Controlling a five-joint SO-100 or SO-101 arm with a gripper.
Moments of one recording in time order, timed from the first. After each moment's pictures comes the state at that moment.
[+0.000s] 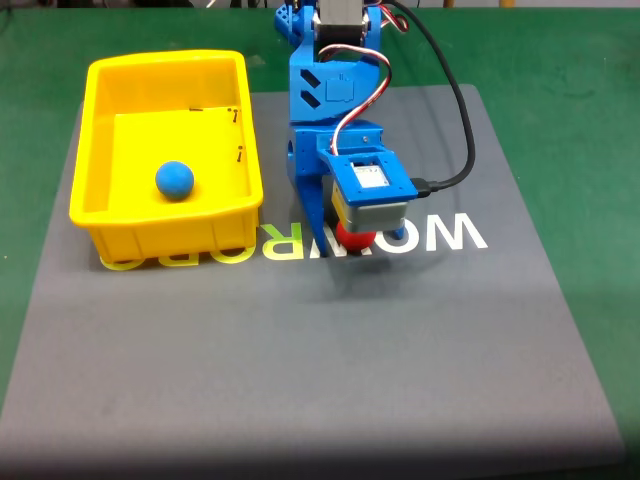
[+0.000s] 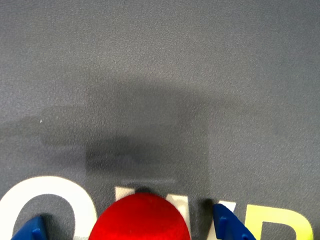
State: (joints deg) arm 0.4 60.5 78.3 35.9 -99.5
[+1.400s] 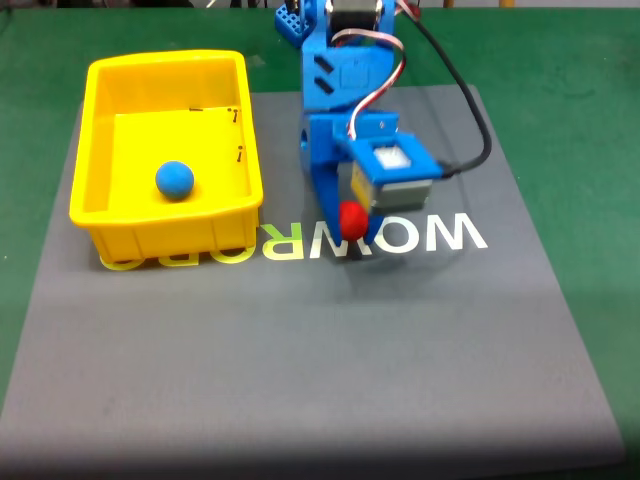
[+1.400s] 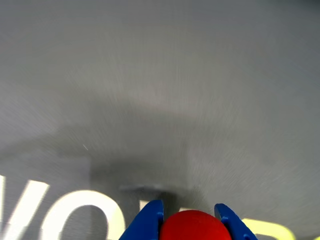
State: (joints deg) arm -1.6 65.4 77.5 35.9 -99.5
